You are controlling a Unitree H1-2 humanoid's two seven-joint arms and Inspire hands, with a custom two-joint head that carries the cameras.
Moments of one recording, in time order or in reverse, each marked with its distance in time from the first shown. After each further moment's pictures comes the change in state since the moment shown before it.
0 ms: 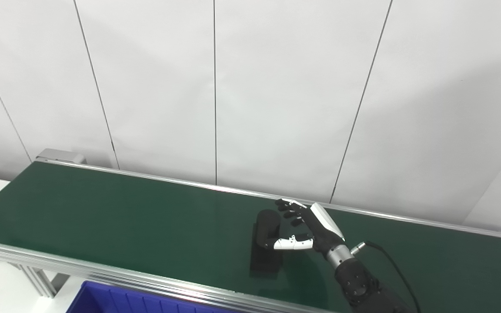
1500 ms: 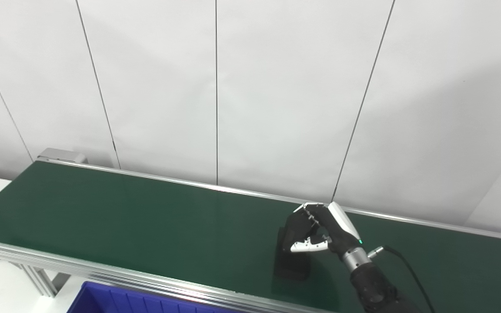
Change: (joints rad) left arm 0.007 -0.027 0.023 0.000 -0.002 0.000 -0.034; right arm 0.126 -0.076 -0.068 -0.269 0.008 0.005 0.026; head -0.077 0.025
